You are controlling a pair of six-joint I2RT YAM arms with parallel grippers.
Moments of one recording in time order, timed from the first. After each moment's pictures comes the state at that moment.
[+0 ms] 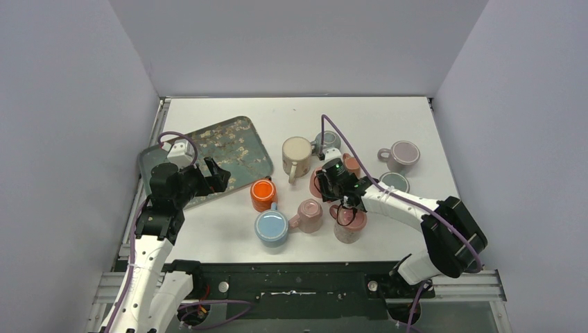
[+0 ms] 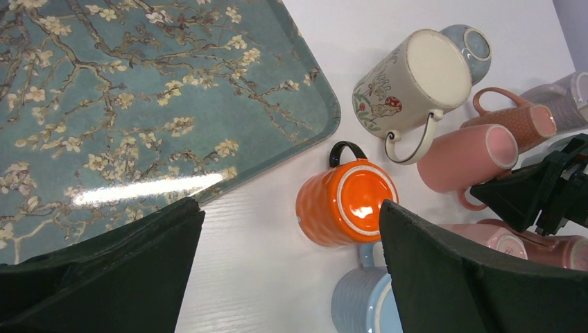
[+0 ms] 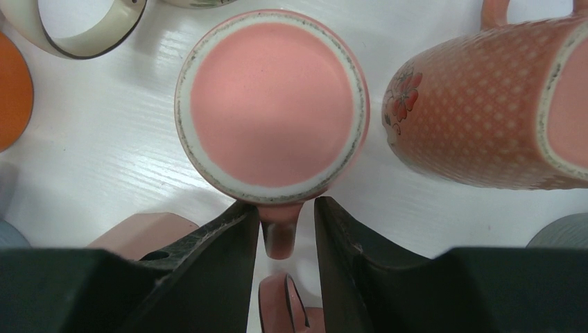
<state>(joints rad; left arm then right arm) -0.10 0.72 0.68 -0.36 0.18 -0.35 0.68 1.47 0.82 -0.22 0.22 0.26</state>
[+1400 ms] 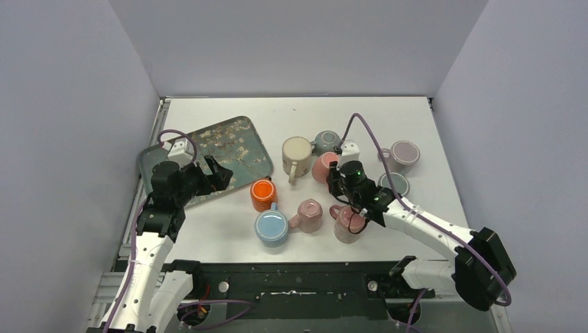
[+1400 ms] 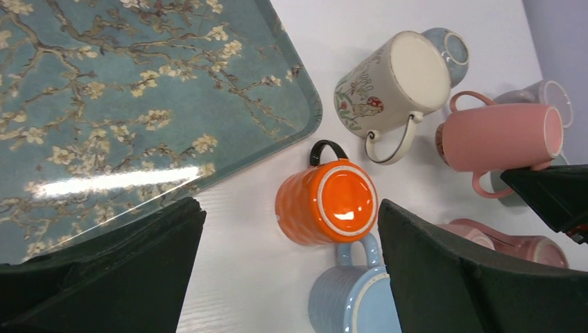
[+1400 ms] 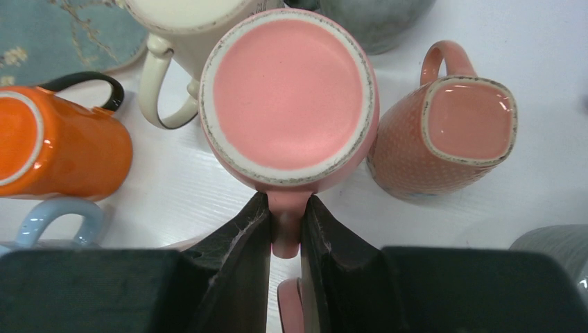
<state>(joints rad) -0.10 0.75 0.68 -0.34 0.20 -0.41 0.68 1.22 0.71 -0.07 0.26 0.30</state>
